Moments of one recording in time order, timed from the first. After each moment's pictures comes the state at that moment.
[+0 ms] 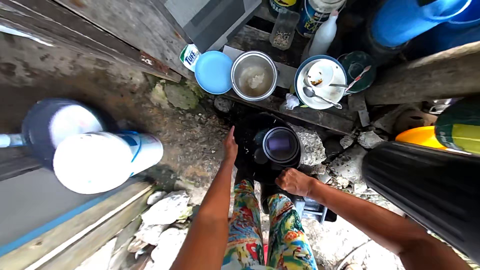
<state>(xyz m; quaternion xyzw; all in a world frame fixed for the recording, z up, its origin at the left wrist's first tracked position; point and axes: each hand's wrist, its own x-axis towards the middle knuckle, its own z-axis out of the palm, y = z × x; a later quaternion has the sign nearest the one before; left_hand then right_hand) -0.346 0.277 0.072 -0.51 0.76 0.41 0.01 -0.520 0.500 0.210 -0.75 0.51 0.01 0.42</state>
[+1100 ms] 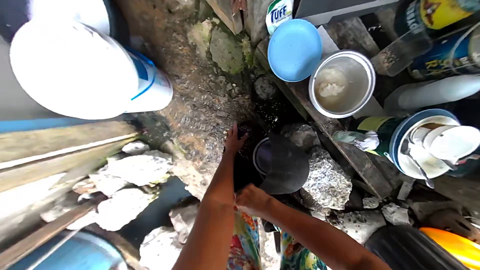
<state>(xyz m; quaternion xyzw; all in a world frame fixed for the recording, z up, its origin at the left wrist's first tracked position) -0.199 0.227 -0.079 -0.69 0.56 0.44 0.10 -0.322 0.340 0.119 -0.79 0.27 0.11 0.55</state>
